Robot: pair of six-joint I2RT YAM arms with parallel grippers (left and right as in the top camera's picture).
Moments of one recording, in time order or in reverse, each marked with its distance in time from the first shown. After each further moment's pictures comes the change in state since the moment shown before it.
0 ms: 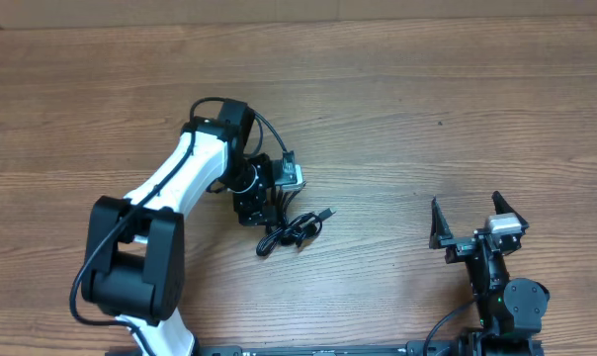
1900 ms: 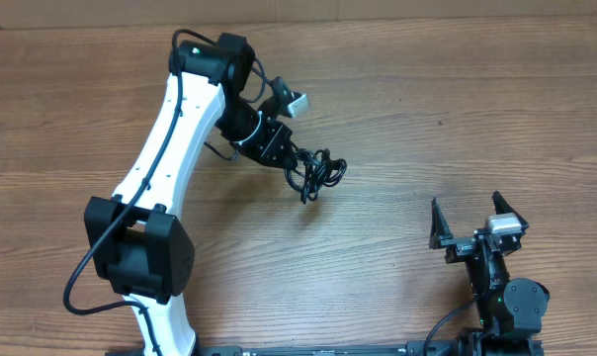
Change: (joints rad) left arm 0.000 0.108 0.644 -0.590 0.261 -0.754; right arm 0.000 0.000 0.000 0.000 0.000 -0.001
